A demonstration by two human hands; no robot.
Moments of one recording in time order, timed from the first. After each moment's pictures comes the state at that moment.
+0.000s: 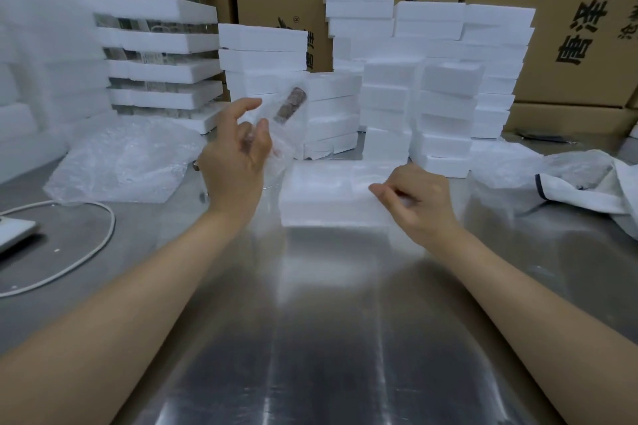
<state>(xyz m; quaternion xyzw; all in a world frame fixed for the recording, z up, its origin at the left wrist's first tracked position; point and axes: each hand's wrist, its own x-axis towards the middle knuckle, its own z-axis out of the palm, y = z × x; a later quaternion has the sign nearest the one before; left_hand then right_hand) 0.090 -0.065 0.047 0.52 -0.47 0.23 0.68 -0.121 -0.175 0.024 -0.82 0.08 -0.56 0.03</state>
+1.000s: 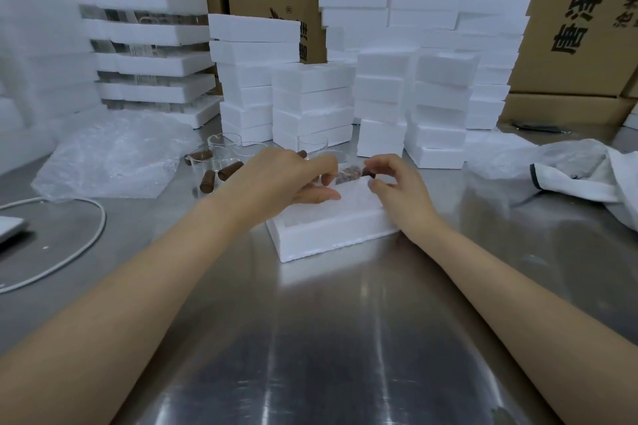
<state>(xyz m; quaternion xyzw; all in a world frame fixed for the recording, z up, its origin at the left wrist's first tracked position) 0.066 -0.056 0.066 0.51 -0.80 0.24 0.20 -0.107 -0.182 0.016 -0.75 0.30 -0.46 0.37</state>
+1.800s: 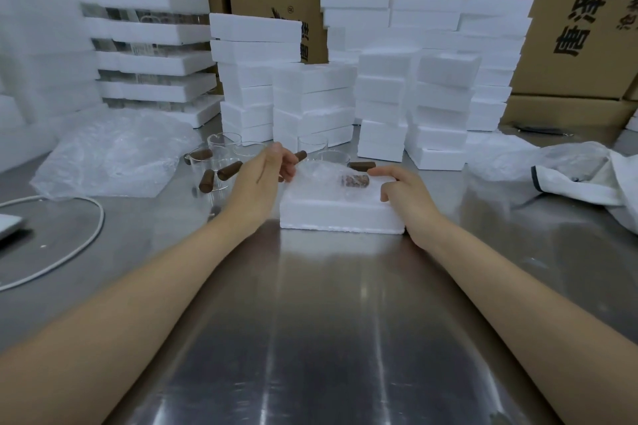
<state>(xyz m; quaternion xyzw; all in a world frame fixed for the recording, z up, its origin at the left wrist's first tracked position) 0.082 -0.083 0.015 0.58 -0.53 -0.08 0.61 -0.107 -0.198 0.013 -0.69 0.41 -0.39 0.44</state>
